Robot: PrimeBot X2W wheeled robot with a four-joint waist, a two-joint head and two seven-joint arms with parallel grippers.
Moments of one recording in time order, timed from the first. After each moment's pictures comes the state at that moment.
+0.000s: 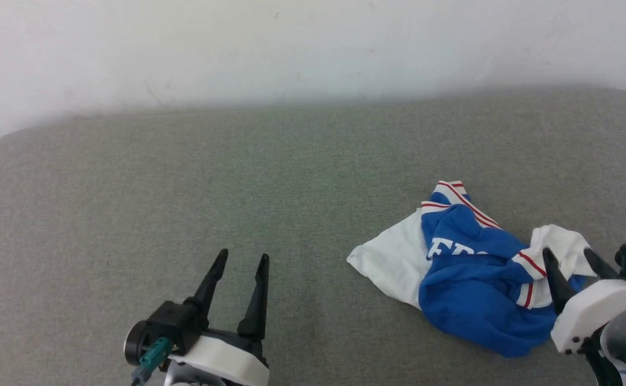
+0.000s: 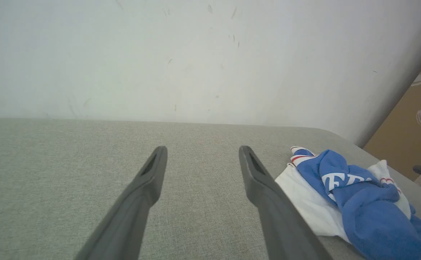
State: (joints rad) left arm -0.01 0.05 -0.19 0.11 -0.23 -0.10 -0.26; right arm -0.04 -0.13 -0.18 0.10 0.17 0.13 0.28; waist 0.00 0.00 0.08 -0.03
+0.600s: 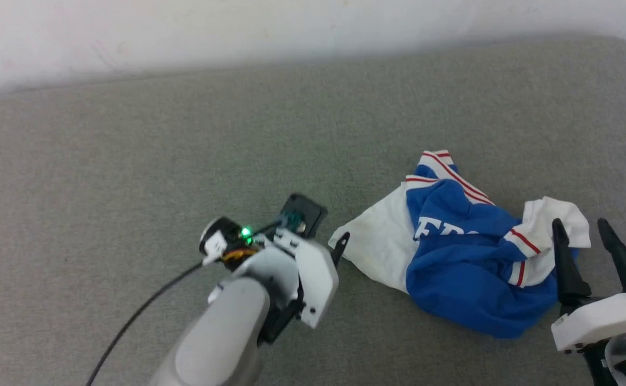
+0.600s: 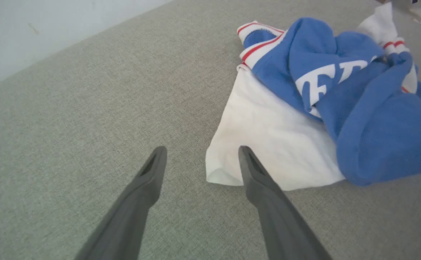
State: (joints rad) left arm -0.43 0.08 -0.49 0.31 -0.17 -0.12 0.34; right arm 0.02 -0.07 -0.17 -0.07 0.17 0.13 0.03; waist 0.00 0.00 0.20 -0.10
